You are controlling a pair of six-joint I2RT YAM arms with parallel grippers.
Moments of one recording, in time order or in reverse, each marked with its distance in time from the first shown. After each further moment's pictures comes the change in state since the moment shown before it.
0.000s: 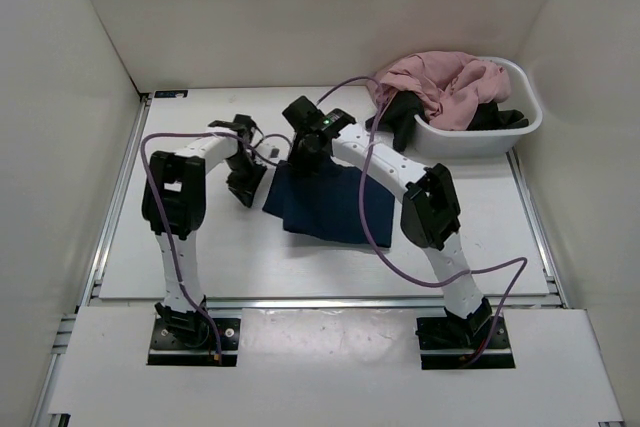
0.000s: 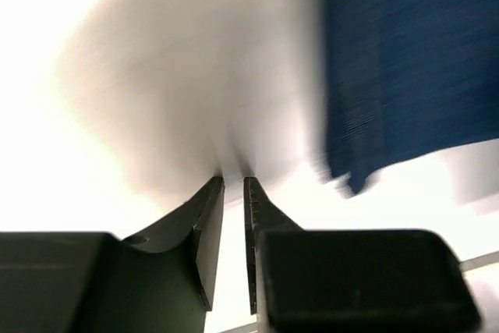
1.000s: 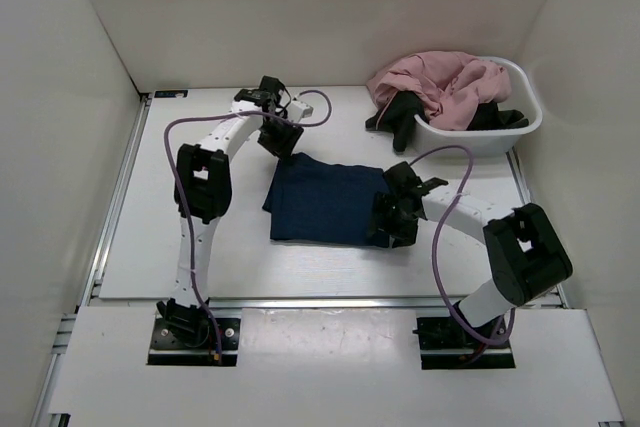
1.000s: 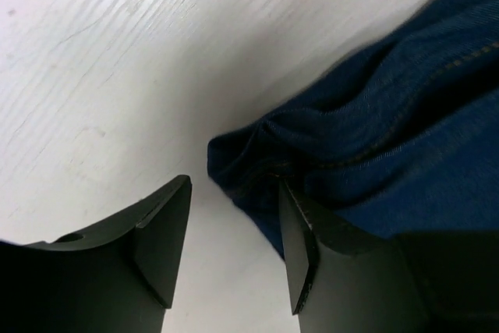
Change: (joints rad) left arm -0.076 0.263 0.599 -0.036 0.106 0.105; right arm -0.268 -0.663 -1.258 0.372 -0.092 -0.251
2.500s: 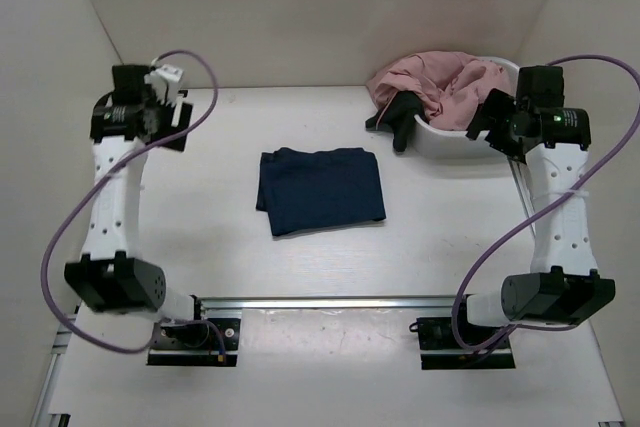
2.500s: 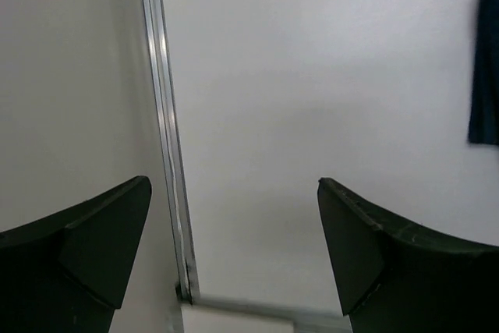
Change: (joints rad) left arm 0.337 -0.818 -0.353 -0.026 -0.369 -0.021; right arm -0.570 -0.163 0.828 -0.558 0.196 -0.356
